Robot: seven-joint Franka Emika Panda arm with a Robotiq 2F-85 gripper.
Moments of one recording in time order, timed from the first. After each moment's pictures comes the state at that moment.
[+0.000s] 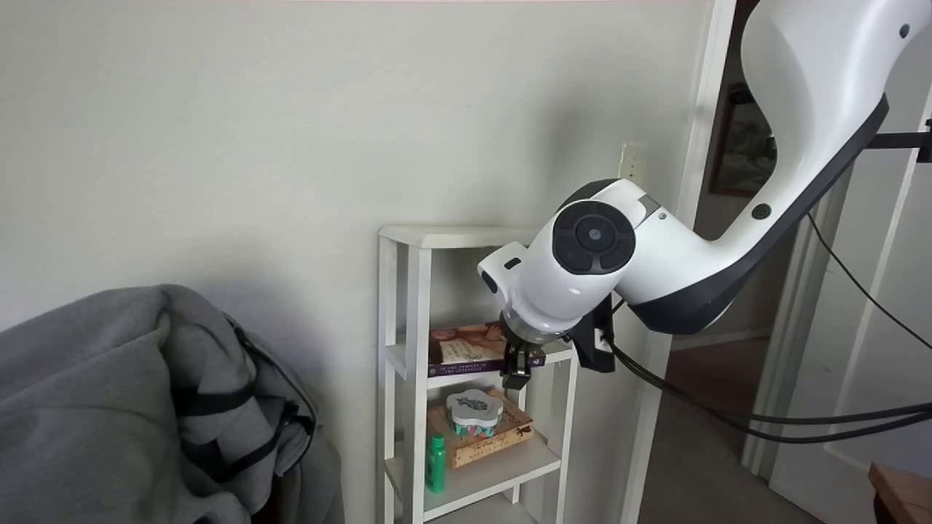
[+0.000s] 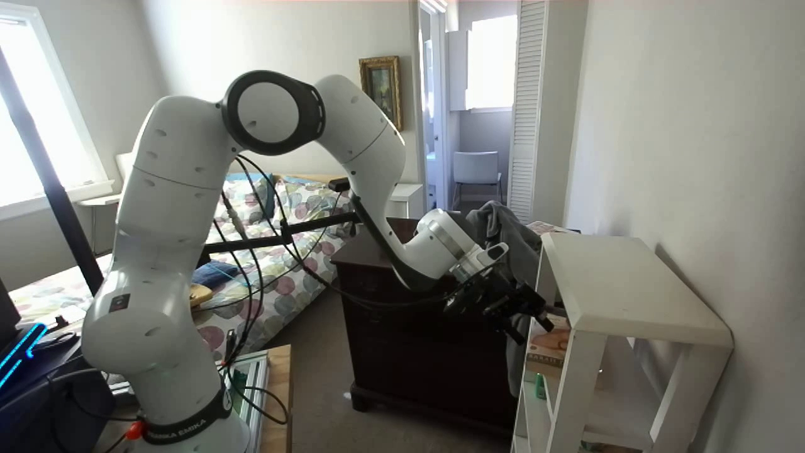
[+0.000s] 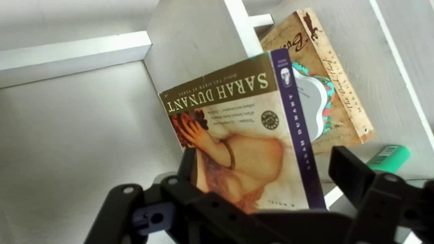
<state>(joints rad) 0.24 0.49 -0.12 -2.01 -1.45 2.42 0.86</state>
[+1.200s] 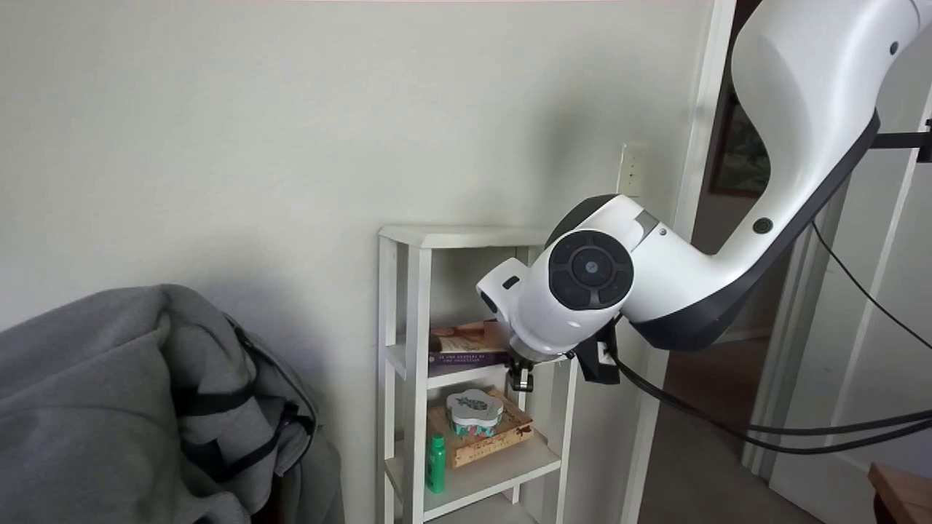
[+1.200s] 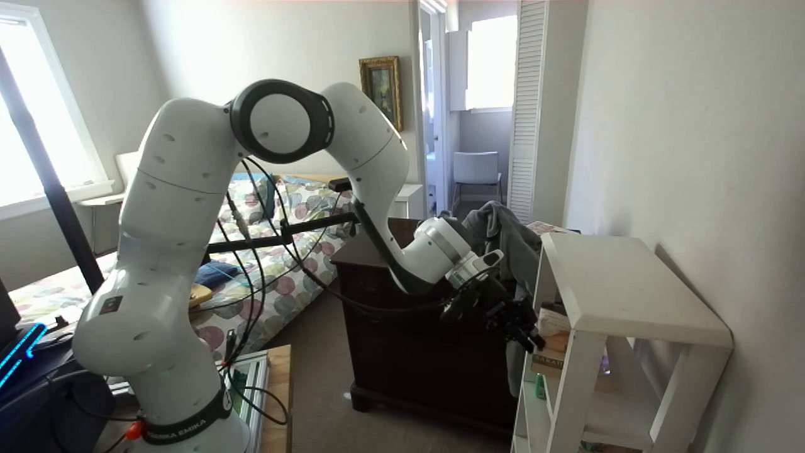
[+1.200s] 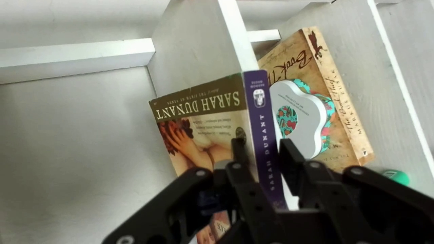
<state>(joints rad) 0.15 0.52 0.00 -2.01 -1.51 2.30 0.86</state>
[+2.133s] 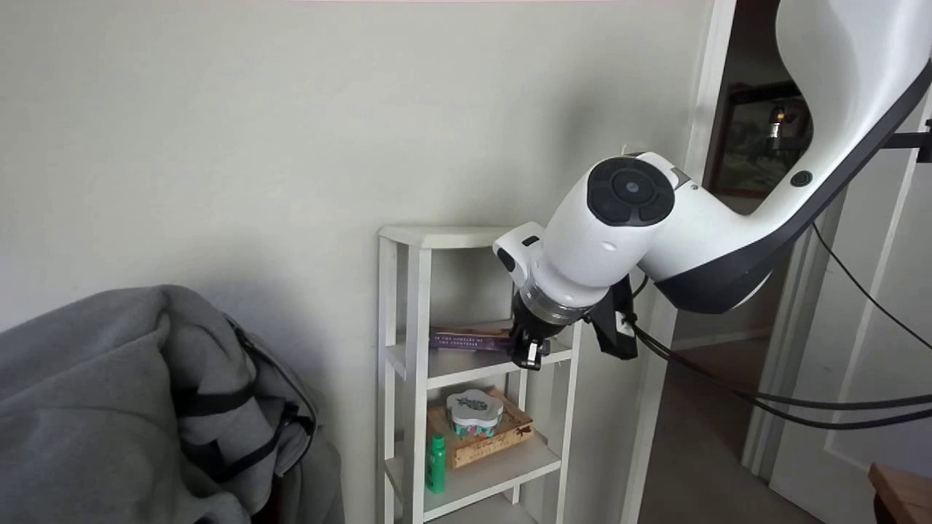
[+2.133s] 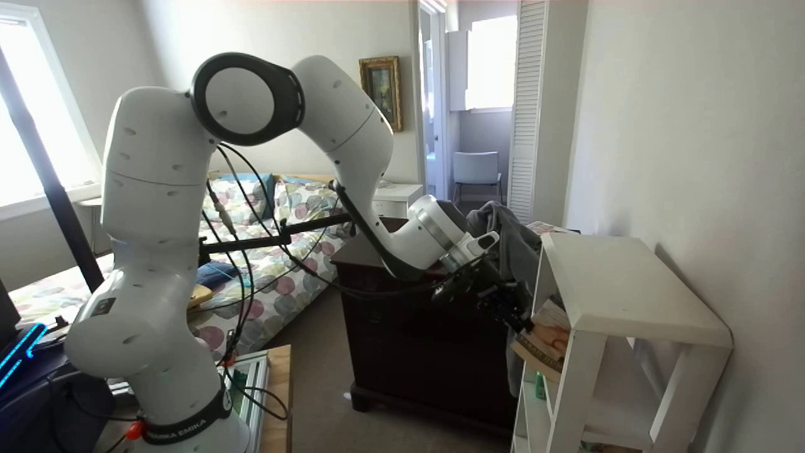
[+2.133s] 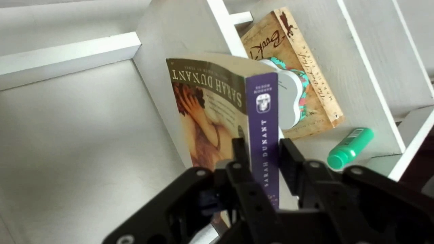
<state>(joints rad) 0.07 0.37 0.06 -2.10 -1.43 2.44 0.83</state>
